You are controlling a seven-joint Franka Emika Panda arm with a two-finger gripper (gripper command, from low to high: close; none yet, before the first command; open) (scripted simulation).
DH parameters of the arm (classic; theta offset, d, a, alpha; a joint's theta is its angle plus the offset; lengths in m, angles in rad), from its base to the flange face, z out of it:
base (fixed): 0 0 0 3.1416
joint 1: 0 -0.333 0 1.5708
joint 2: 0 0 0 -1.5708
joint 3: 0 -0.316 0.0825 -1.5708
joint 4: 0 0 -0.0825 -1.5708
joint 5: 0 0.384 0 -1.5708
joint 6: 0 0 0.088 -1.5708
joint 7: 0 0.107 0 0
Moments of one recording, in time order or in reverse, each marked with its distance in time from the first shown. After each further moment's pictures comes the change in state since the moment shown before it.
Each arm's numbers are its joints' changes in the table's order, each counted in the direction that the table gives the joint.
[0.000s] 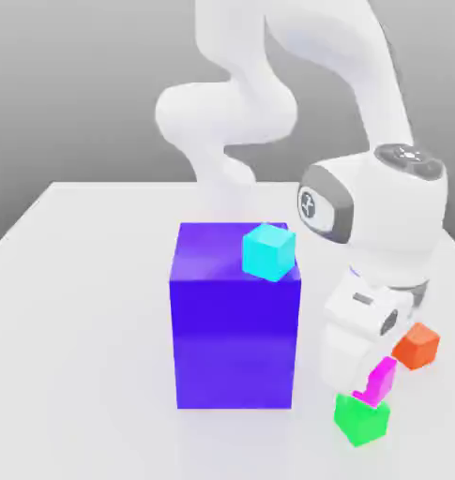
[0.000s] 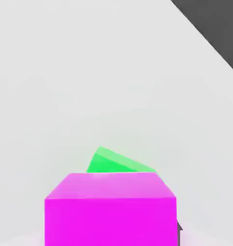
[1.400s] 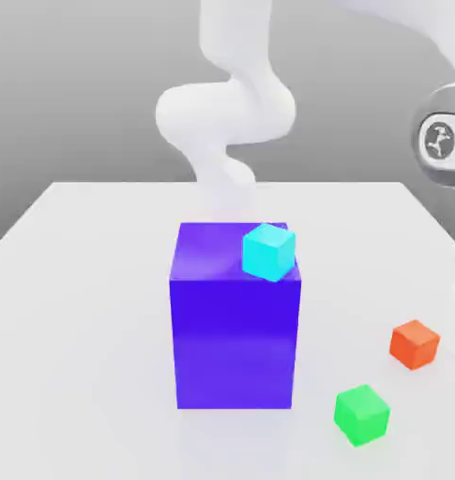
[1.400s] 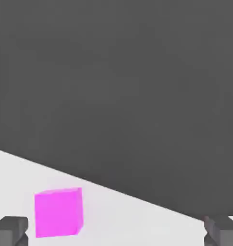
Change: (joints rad) arm -0.150 0.151 0.010 0.547 0.012 0.305 0.565
